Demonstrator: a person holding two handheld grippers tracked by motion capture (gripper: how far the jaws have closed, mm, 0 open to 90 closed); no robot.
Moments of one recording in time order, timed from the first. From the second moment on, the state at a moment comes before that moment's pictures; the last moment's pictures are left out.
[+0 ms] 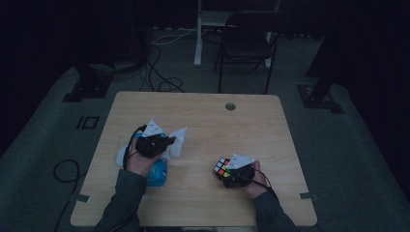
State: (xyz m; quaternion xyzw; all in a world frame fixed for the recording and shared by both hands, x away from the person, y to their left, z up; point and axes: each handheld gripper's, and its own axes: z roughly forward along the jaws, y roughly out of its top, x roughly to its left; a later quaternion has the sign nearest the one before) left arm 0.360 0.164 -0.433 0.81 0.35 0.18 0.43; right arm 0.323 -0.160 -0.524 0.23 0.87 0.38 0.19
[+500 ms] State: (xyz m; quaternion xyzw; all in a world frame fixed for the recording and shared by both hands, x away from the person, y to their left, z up) left arm 0.370 0.126 -0.431 0.83 0.31 0.15 0.43; right arm 0.309 -0.148 -0.514 0.19 0.87 0.38 0.26
